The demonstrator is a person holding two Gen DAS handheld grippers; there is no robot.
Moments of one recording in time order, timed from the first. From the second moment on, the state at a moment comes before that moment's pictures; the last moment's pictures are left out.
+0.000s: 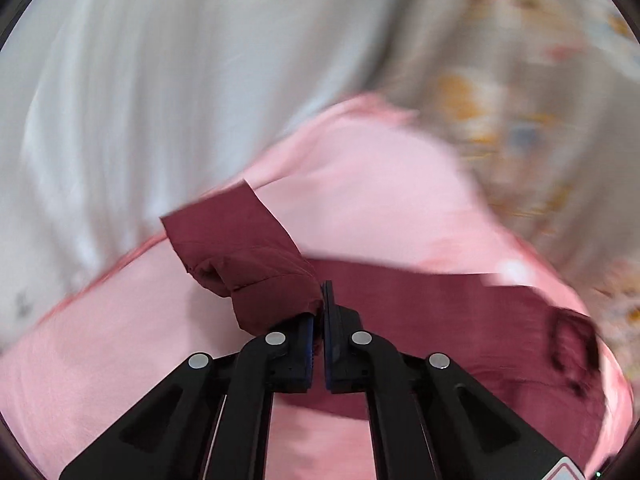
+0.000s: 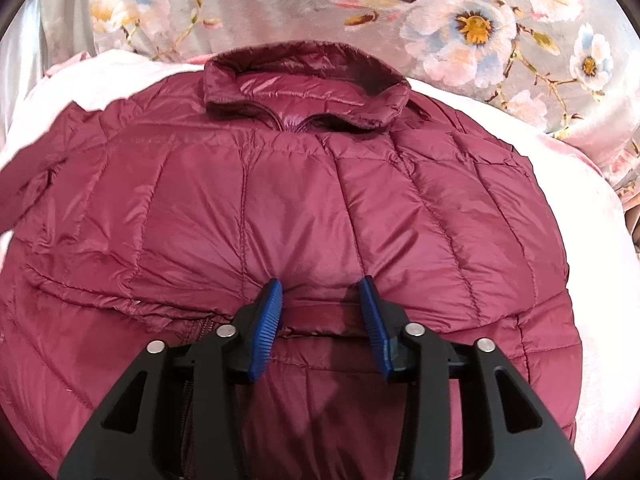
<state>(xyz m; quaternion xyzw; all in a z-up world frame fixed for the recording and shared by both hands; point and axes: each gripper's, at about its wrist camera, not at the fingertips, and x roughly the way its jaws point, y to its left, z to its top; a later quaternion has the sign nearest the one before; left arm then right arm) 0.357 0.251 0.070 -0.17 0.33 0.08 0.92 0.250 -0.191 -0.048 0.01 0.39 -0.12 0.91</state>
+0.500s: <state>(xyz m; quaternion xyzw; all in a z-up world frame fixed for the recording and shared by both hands) 0.306 -0.138 0.108 -0.04 0.34 -0.25 0.91 0.157 -0.248 0.002 0.09 0.32 -0.10 0.94</state>
